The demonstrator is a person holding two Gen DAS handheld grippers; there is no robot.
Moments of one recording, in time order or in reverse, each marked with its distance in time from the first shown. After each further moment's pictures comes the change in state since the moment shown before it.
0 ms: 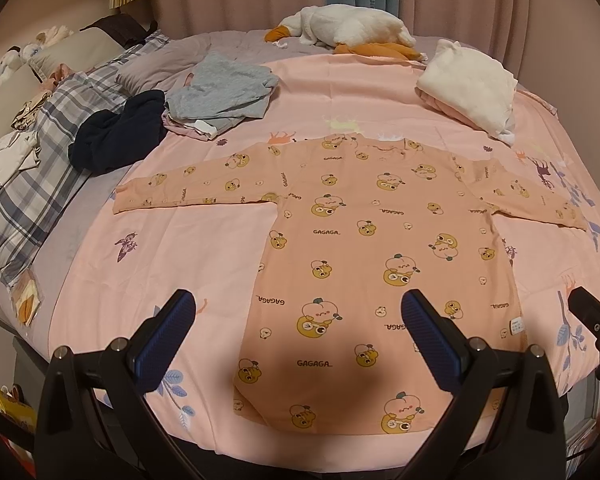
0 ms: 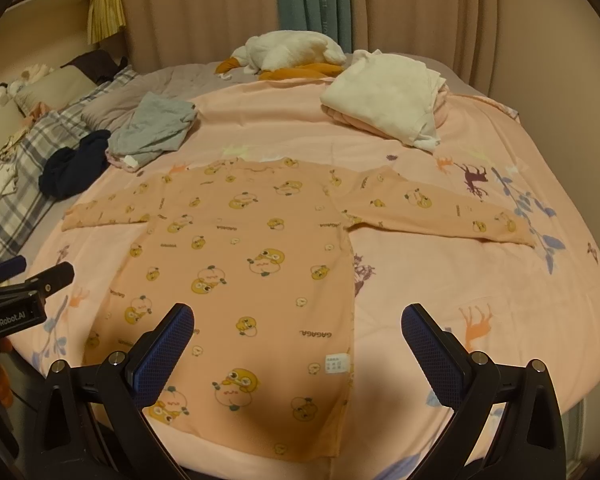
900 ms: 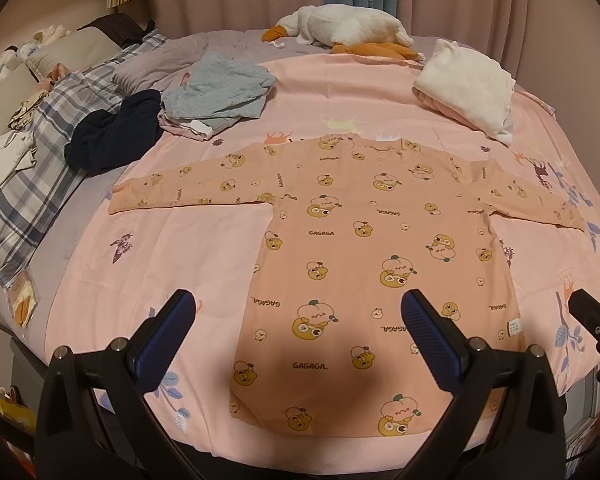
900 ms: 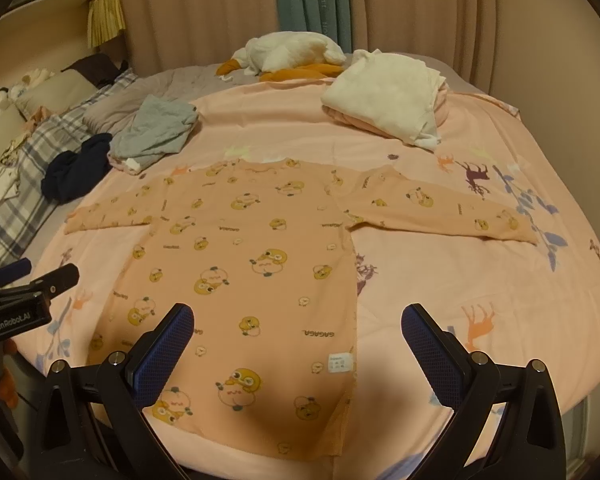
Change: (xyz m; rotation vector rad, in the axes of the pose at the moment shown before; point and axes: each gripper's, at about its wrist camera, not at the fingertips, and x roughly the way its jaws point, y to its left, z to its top) left arm 0.007 0.001 0.002 -0.018 -0.004 -0.027; right arm -0.002 0.001 -0.001 0.003 0.000 0.000
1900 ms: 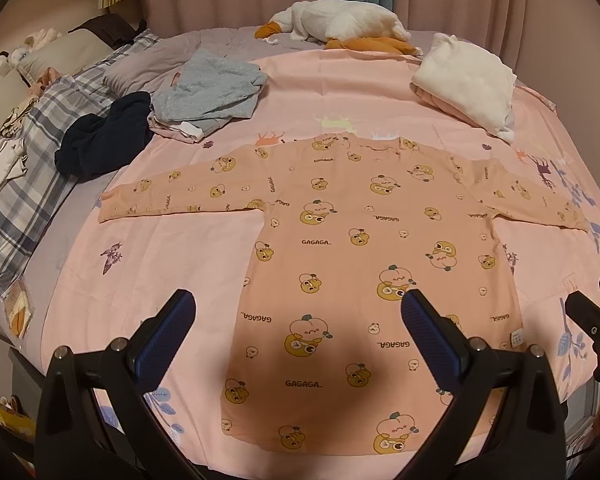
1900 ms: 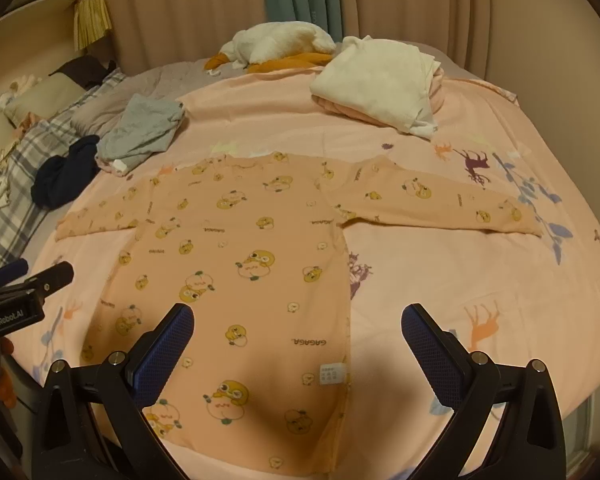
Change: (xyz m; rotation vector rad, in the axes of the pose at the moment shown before) left arm 0.017 -0.009 0.013 0.028 0.006 0.012; right arm 0.019 -0.015 0.008 0.034 -0.045 0.011
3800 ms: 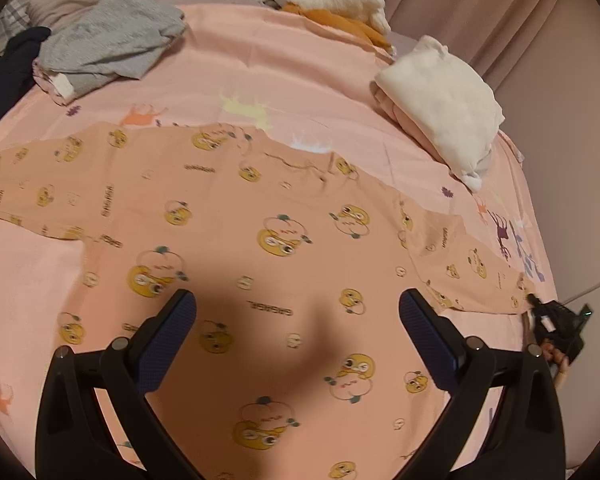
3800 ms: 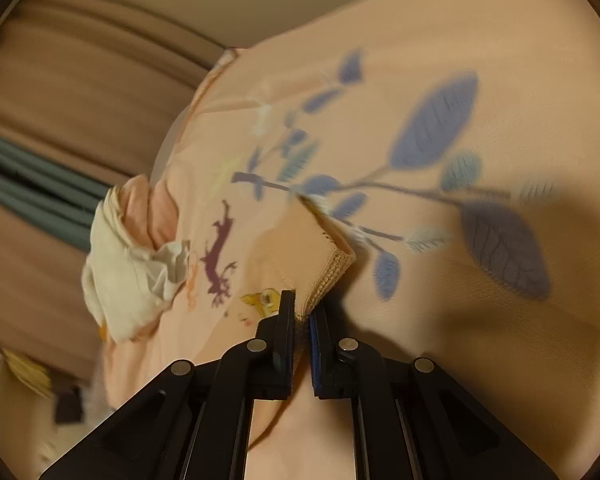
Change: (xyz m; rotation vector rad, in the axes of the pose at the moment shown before) left arm 0.133 -0.061 0.089 -0.200 0.090 -0.337; right arm 0.119 -0.358 -0.001 0.989 -0.228 0.004
